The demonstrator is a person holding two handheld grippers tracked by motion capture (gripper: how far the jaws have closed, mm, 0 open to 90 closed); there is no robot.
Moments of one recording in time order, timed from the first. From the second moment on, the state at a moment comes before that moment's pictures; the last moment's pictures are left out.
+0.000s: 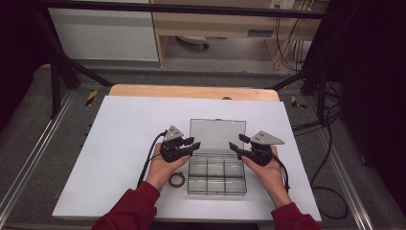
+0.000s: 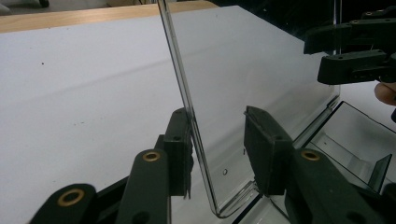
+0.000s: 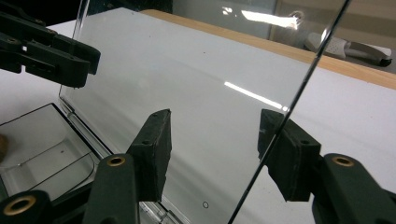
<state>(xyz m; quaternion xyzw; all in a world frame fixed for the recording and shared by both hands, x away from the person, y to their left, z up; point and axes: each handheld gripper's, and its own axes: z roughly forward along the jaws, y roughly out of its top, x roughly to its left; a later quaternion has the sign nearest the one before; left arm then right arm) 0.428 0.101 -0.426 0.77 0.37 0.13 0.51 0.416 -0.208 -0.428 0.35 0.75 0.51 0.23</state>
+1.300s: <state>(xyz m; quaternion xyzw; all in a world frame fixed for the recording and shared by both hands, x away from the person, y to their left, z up) 0.440 0.097 -0.440 0.77 0.40 0.09 0.49 0.427 -0.210 -0.441 0.41 0.76 0.48 0.18</state>
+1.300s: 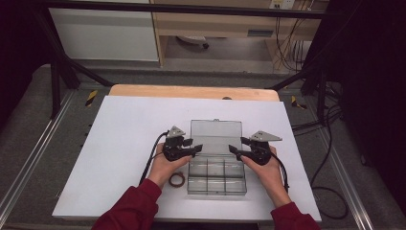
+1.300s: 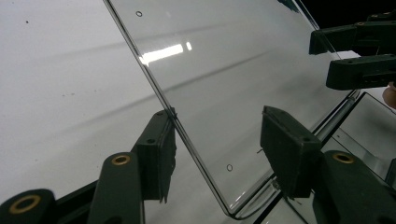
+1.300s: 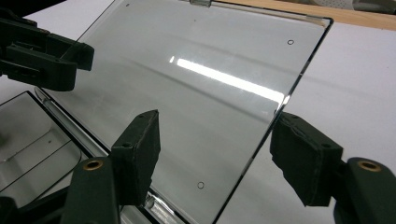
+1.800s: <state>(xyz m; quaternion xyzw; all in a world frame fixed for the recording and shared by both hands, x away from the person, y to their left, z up) 0.440 0.093 -0.442 0.77 0.41 0.07 0.48 0.427 -0.208 -0.442 0.42 0.76 0.48 0.17</state>
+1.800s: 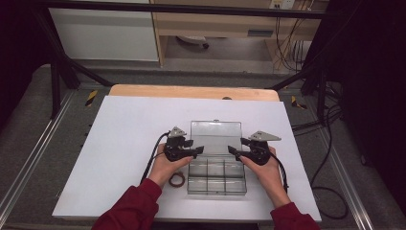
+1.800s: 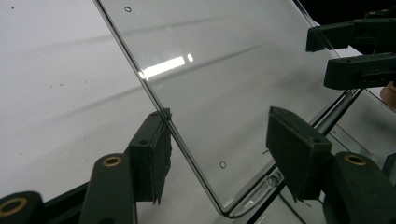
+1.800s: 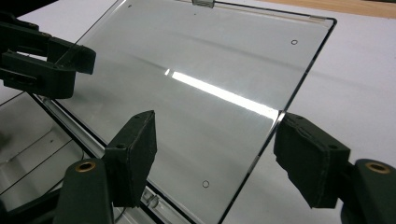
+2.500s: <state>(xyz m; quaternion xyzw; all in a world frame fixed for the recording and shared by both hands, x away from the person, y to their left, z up) 0.443 0.091 -0.441 0.78 0.42 0.06 0.47 0.429 -0.205 -0.444 0.44 0.75 0.47 0.15</state>
